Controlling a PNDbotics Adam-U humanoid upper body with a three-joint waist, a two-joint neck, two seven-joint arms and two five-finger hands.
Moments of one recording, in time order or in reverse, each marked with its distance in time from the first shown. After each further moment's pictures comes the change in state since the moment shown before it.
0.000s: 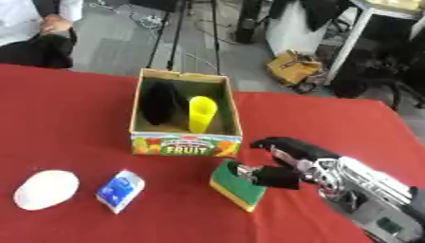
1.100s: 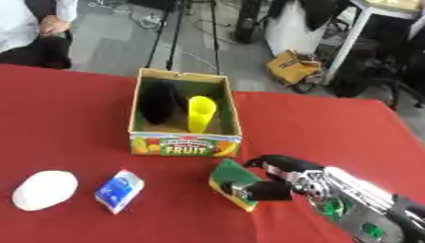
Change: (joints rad) left arm -0.006 0.000 0.000 0.000 0.004 0.001 -0.017; right arm 0.018 0.018 0.024 0.064 -0.035 -0.059 0.059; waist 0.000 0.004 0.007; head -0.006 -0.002
